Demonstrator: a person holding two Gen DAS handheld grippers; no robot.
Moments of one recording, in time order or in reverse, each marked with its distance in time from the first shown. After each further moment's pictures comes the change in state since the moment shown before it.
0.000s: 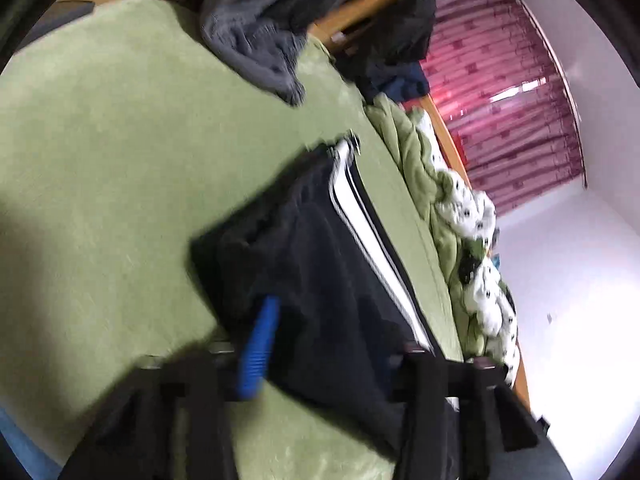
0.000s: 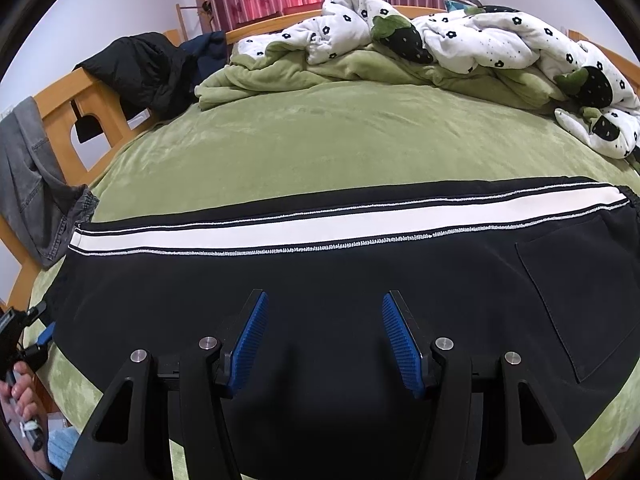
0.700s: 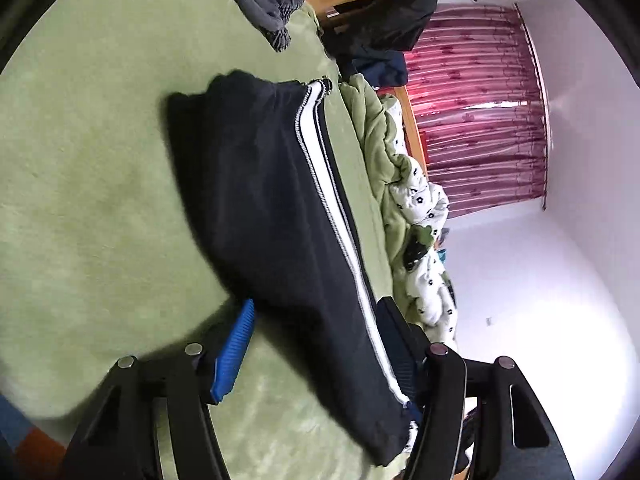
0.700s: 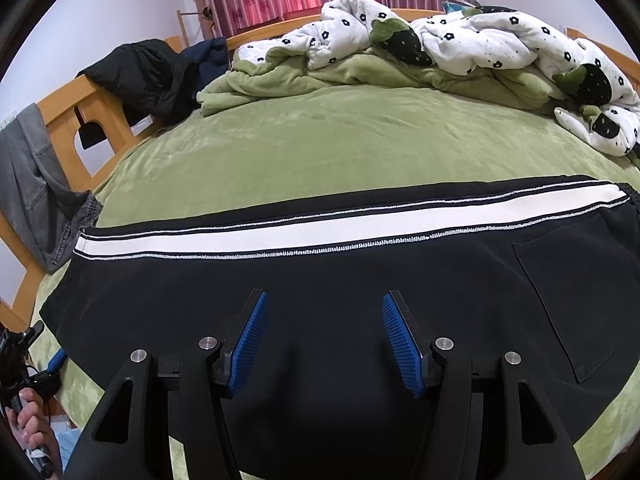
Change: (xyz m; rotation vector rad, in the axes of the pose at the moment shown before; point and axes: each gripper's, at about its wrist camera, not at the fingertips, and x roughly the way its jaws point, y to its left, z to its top) left arm 0.005 0.000 -0.058 -0.148 0.104 -0.231; right arm -0.004 -0.007 0.000 0.011 -0.017 0.023
